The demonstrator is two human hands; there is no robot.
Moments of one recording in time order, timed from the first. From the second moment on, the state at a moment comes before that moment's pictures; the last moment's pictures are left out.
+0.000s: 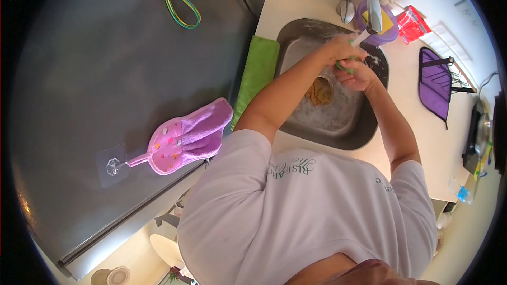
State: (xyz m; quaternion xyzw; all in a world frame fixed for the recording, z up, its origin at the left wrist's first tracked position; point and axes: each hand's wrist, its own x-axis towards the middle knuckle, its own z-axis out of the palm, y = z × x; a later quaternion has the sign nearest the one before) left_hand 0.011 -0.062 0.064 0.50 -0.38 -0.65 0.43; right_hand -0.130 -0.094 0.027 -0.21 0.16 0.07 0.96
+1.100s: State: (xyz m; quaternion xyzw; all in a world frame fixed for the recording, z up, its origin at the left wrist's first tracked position) left_hand -0.008 0.006 -0.067 0.72 -0.56 -0.39 0.13; right_hand -0.317 -0.052 0.094 -0.78 0.54 -0.31 0.03
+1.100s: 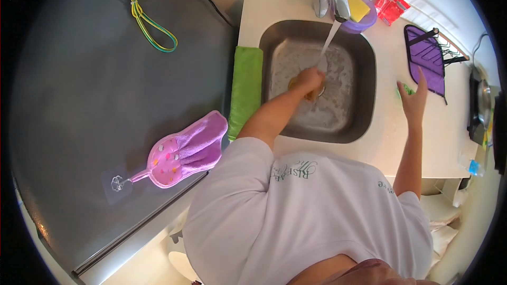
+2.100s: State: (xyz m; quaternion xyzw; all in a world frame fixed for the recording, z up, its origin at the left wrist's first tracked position) left_hand -0.022 -0.040 -0.024 0.30 0.06 -0.74 0.59; right_hand -0.092 -0.095 -0.022 -0.53 0.66 -0.28 0.46
